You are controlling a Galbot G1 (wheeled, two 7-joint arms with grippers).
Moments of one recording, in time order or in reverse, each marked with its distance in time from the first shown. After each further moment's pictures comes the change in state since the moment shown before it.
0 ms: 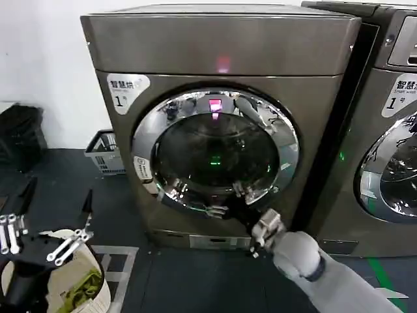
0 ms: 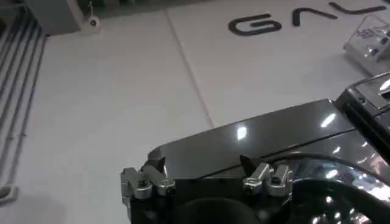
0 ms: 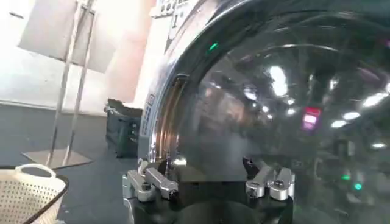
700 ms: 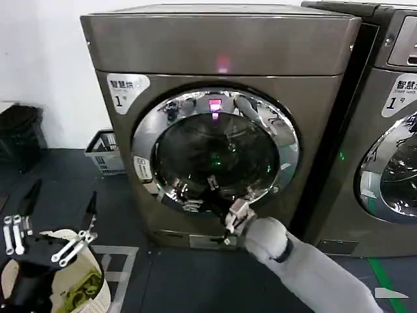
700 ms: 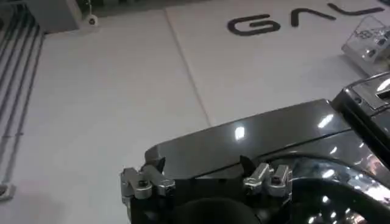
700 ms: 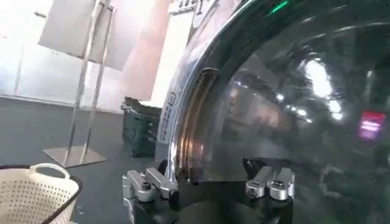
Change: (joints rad) left arm 0.001 -0.004 0.019 0.002 0.014 -0.004 0.002; right arm 0.140 0.137 -0.139 -0.135 0.000 -0.011 0.007
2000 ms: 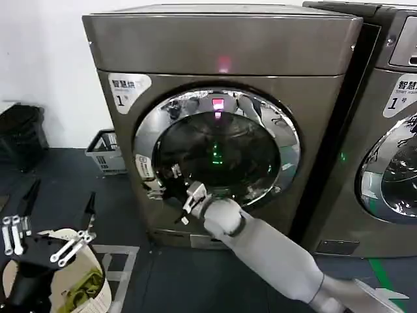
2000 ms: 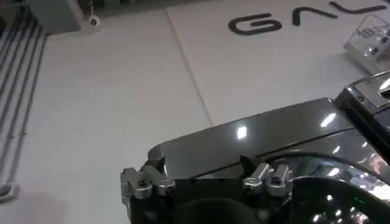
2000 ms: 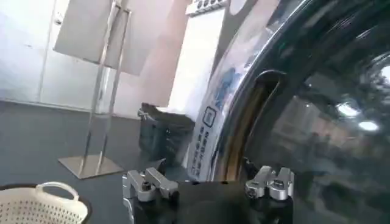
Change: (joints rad) left arm -0.003 0.000 -0.006 0.010 -0.003 -0.006 0.002; right arm 0.155 0.247 -0.090 -0.274 0.000 0.008 -0.034
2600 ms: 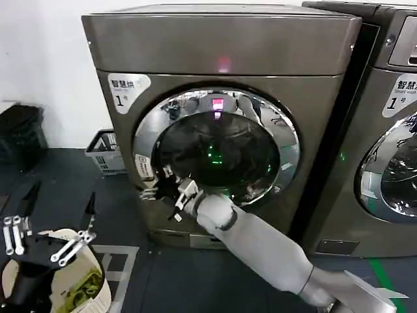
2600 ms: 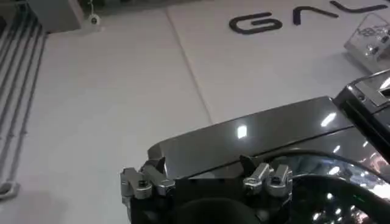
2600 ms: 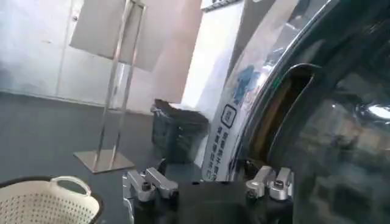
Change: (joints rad) left arm -0.001 0.001 0.001 0.009 0.000 -0.003 0.000; right arm 0.041 0.020 -0.021 -0.061 0.002 0.019 -0.108
